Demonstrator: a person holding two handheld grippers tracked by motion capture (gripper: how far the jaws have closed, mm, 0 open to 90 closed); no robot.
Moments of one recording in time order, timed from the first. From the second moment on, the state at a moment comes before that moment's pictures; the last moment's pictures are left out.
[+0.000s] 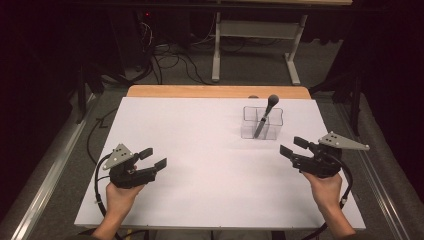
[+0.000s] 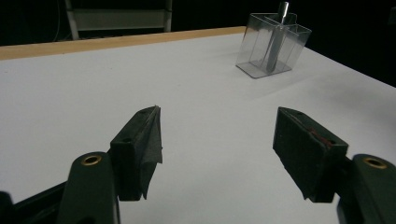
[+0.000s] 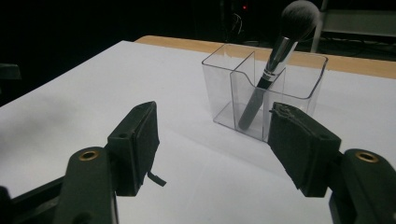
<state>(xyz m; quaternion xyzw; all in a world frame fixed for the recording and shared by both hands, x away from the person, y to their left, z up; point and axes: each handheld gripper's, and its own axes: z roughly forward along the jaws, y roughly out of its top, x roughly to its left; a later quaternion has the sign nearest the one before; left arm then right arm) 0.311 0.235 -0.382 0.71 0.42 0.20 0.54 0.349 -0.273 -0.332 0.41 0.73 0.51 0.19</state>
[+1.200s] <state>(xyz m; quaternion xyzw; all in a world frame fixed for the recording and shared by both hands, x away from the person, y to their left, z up) 0.310 0.235 -0.381 0.71 0.42 0.20 0.54 0.332 -0.259 -0.351 0.40 0.74 0.52 0.16</state>
